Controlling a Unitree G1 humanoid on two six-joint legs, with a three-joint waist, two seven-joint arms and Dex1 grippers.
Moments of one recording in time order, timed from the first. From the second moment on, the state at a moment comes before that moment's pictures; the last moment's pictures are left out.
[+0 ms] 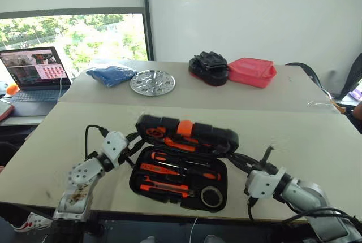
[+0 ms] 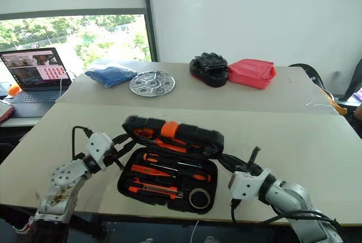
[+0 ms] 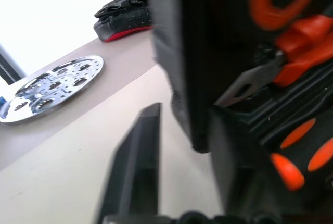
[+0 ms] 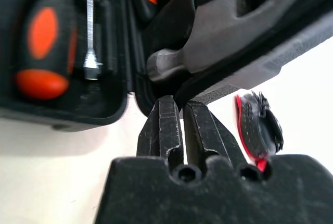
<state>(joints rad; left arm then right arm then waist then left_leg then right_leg) -0.17 0.51 0.11 0.01 -0.17 -0.15 -0.74 0.04 -0.76 0.04 -0.19 -0.31 -0.53 0.45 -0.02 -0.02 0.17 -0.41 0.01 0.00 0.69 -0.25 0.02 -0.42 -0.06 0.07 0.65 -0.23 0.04</state>
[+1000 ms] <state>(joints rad) -0.12 1.12 0.13 0.28 -0.33 0.05 -1.47 0.43 -1.06 -0.13 -0.47 0.10 -0.43 0.85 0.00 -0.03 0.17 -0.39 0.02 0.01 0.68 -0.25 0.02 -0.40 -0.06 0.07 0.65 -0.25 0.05</state>
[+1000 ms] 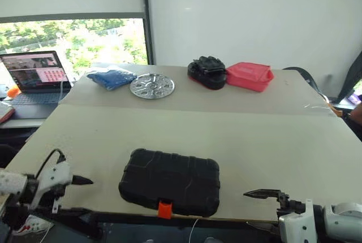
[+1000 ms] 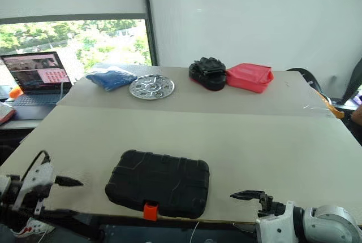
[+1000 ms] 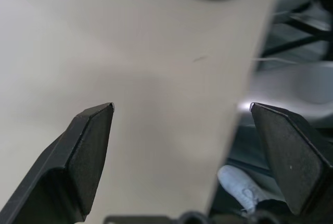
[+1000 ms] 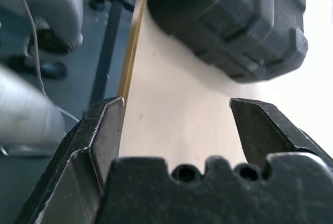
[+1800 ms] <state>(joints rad) -1.06 0.64 -0.33 0.83 -0.05 -0.10 -1.57 0.18 -1.02 0.08 -0.77 0.35 0.15 0.98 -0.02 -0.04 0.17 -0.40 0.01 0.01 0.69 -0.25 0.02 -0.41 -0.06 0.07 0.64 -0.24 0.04</state>
